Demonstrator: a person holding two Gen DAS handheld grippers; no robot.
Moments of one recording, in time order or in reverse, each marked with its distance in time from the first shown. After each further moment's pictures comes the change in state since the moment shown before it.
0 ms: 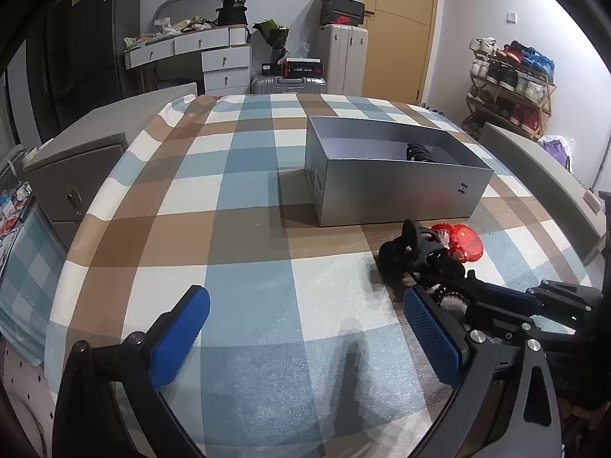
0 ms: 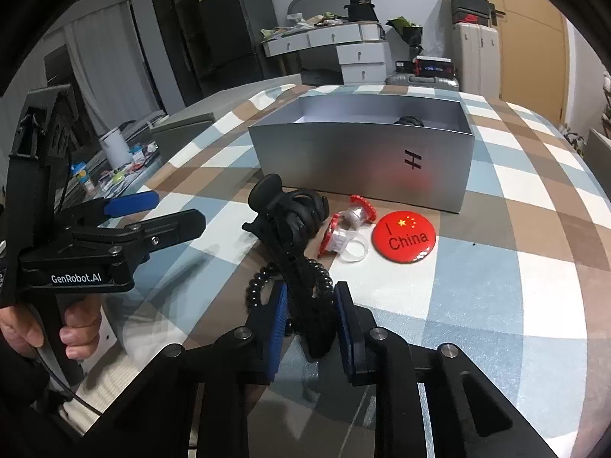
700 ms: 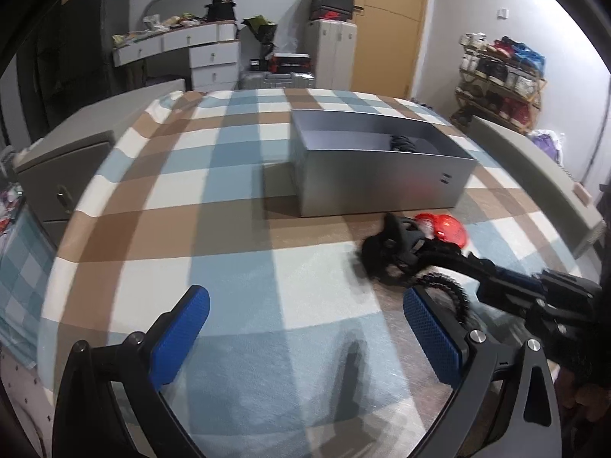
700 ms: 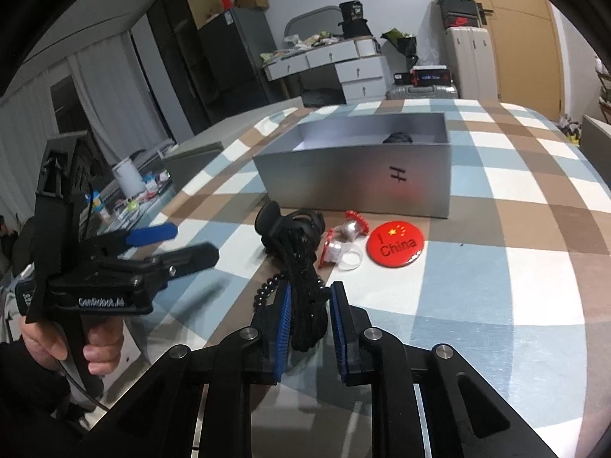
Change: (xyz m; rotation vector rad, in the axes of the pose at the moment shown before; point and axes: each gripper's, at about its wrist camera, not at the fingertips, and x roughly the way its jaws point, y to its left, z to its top) left arm -0.002 -0.009 -0.002 0.014 0.027 -0.062; right arm -0.023 -0.014 -0.003 0.077 -0.093 0.065
